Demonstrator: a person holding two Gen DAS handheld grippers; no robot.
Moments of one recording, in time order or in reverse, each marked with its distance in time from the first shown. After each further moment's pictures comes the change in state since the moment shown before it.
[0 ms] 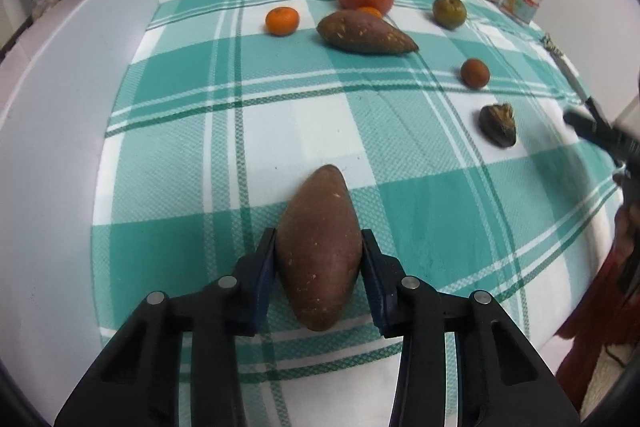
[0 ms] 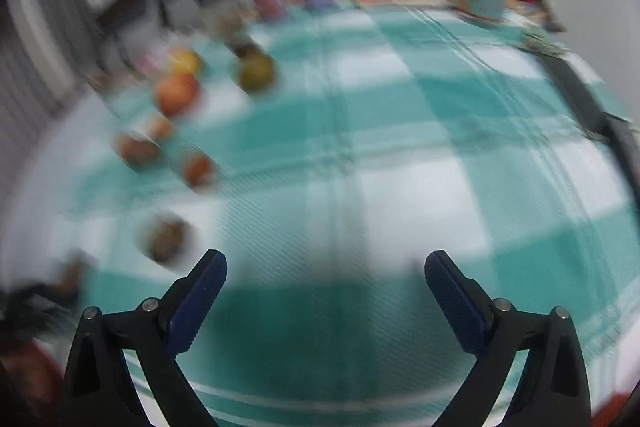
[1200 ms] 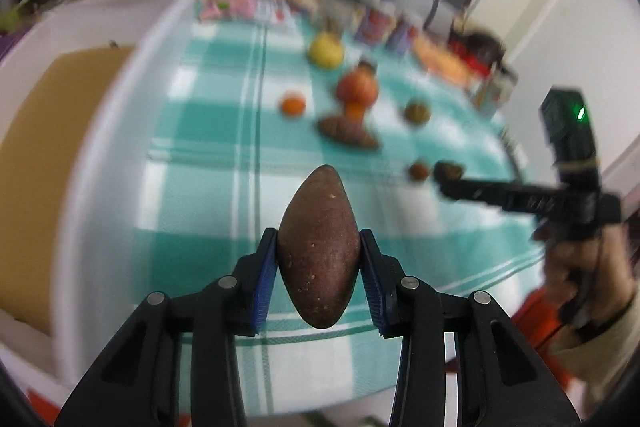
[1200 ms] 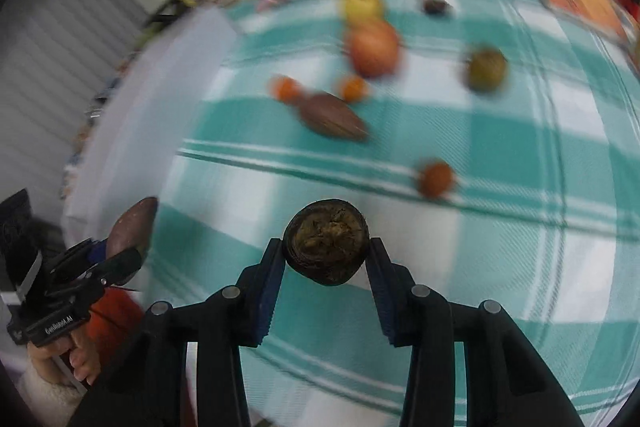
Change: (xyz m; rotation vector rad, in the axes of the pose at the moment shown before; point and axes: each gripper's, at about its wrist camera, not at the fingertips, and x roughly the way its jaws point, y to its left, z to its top) left arm -0.115 0.048 0.014 -0.212 -0.179 -0.191; right arm 0.003 0.148 0.048 -0.255 0.313 0.279
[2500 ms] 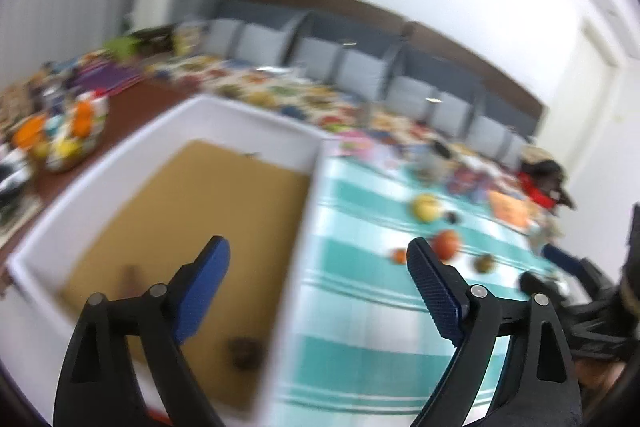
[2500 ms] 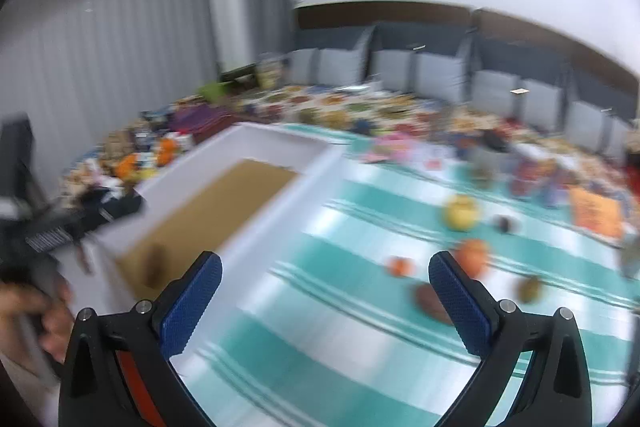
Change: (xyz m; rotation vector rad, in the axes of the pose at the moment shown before) left arm -0.101 0.053 0.025 -0.141 -0.402 0.215; right arm -0.056 0.166 0.010 -0.349 -0.473 -0.144
